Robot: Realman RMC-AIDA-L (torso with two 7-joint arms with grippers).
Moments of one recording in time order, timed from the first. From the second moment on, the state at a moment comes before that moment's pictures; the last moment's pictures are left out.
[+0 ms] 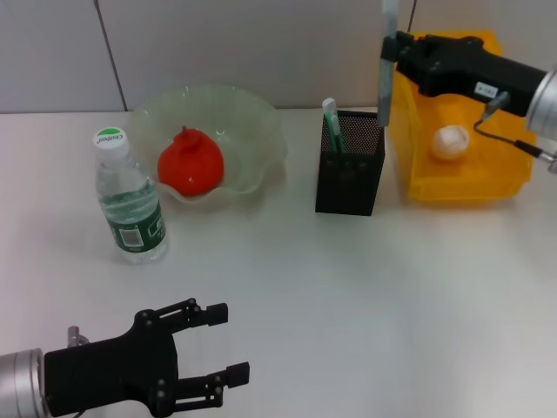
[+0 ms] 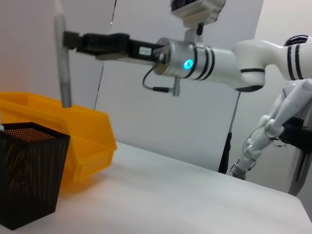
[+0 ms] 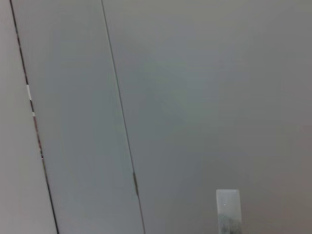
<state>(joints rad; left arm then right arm) -0.37 -2.06 0.81 0.41 1.84 1.69 -1.00 0.67 2.07 2.36 0.65 1.55 -1.14 1.39</state>
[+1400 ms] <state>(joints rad) -0.36 -2.05 0.80 0.41 1.84 1.72 -1.00 0.72 2.08 2.37 0.48 1.58 -1.10 1.29</state>
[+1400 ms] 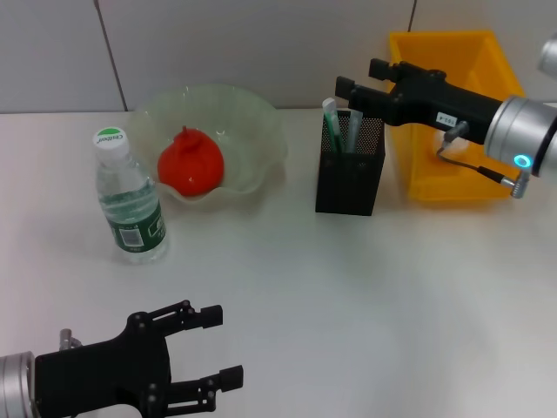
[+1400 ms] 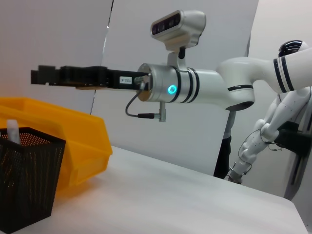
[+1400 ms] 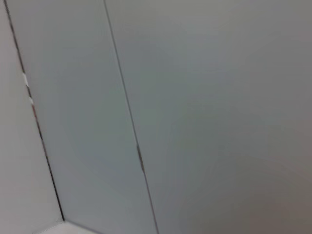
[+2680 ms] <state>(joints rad) -0.48 -2.05 0.89 0.42 1.87 1.66 -1.14 0.37 1.98 2.36 0.50 1.27 -1.81 1.25</state>
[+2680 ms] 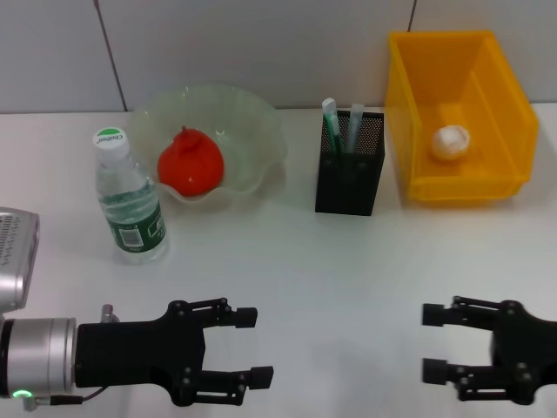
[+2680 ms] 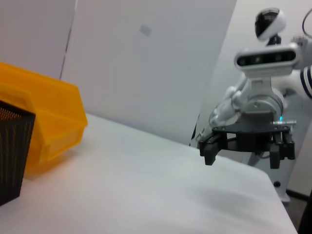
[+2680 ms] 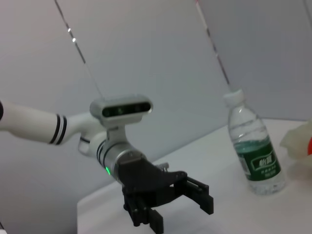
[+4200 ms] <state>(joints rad) -0.50 -2.00 0.89 0.45 1.95 1.70 -1.18 0.44 2.05 2.36 0.47 1.22 -1.67 1.14</state>
